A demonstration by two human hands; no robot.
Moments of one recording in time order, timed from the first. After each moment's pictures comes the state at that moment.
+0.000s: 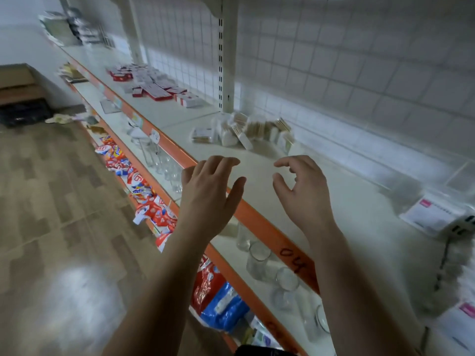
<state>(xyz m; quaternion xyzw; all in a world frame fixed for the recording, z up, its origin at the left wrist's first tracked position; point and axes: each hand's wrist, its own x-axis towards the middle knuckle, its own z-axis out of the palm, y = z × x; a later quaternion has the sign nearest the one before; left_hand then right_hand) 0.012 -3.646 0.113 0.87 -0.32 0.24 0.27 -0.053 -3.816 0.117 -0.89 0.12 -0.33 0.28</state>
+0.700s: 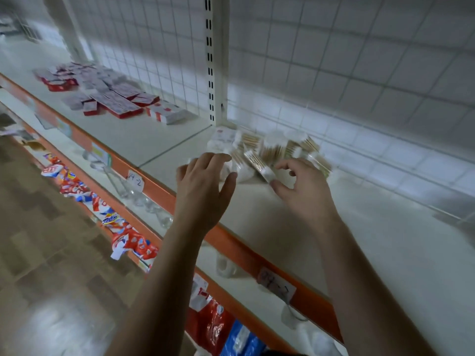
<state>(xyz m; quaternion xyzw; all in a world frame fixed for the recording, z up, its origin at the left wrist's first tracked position) 0.251 -3.670 0.093 0.86 -0.38 0.17 0.29 0.140 -3.835 0.102 -0.90 0.23 -0.26 0.27</state>
